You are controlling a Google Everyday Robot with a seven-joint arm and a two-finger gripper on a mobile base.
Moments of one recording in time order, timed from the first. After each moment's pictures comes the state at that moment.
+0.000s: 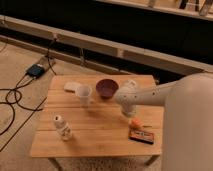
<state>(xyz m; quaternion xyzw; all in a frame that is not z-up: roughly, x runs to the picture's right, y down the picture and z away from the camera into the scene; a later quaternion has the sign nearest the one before) 0.162 0.165 0.826 -0.25 0.23 0.30 0.89</state>
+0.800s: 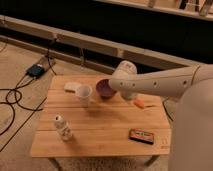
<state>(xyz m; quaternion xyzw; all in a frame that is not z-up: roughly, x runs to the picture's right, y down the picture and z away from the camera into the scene) 0.155 0.046 0.784 -0.15 0.22 0.26 0.93</state>
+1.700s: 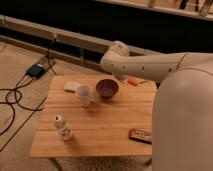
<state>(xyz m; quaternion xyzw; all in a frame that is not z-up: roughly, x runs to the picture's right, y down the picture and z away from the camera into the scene) 0.111 -0.064 0.813 -0.10 0.17 0.18 0.96</state>
